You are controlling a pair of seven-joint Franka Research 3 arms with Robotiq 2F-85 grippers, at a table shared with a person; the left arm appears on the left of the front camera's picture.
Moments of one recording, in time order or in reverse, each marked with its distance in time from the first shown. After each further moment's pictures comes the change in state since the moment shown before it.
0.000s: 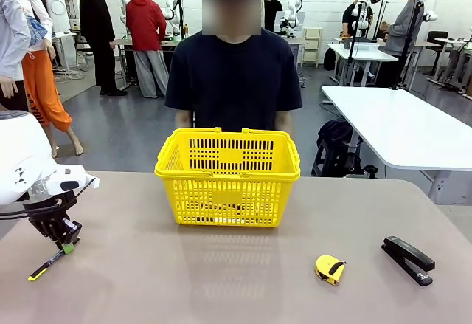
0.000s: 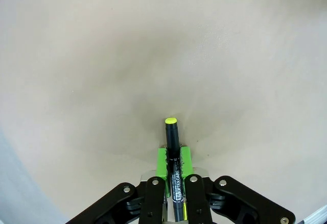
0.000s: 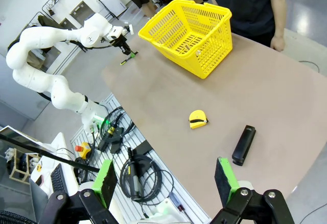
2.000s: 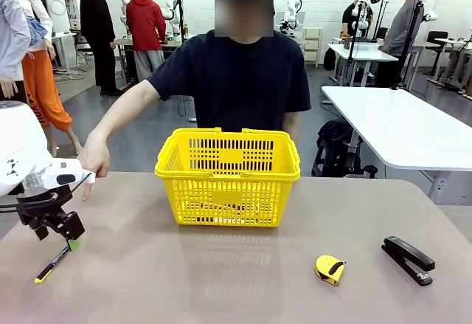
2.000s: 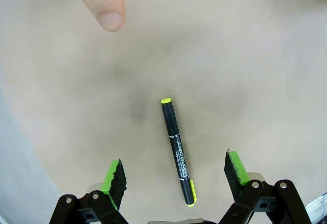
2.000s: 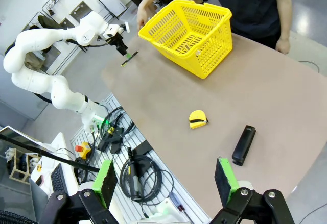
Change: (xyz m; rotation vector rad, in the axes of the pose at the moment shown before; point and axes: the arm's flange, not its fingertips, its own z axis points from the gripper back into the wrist) left arm -0.007 -0.003 0.019 0.008 0.018 0.030; right arm 0.000 0.000 0.000 0.000 0.000 0.000
